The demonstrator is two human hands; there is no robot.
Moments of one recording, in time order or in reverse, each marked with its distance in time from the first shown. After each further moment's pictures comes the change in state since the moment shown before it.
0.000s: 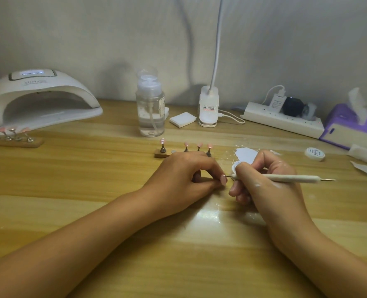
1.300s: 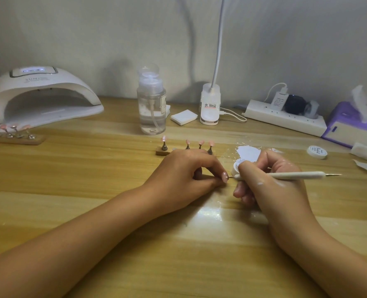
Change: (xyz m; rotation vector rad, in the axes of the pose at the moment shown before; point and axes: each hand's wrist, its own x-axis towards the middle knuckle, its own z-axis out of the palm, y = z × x) left_hand 0.001 -0.002 0.001 -0.005 0.009 0.011; right_hand -0.002 -0.001 0.000 -0.006 -0.011 -0.007
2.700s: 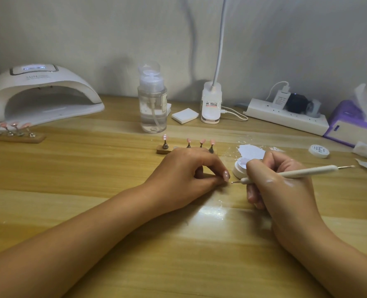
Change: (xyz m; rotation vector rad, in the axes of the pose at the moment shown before) left_hand 0.000 0.000 0.000 0.002 0.006 0.015; right_hand -0.003 -0.002 0.000 0.044 0.053 -0.022
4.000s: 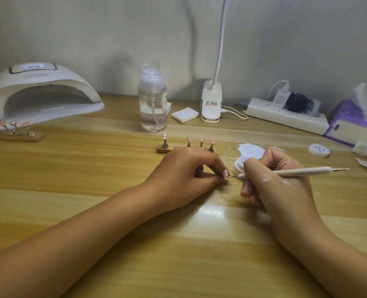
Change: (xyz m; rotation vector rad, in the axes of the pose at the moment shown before) left_hand 0.000 -0.001 0.000 0.013 0.004 -0.001; right_hand 0.002 0.003 0.000 -0.022 0.017 0.011
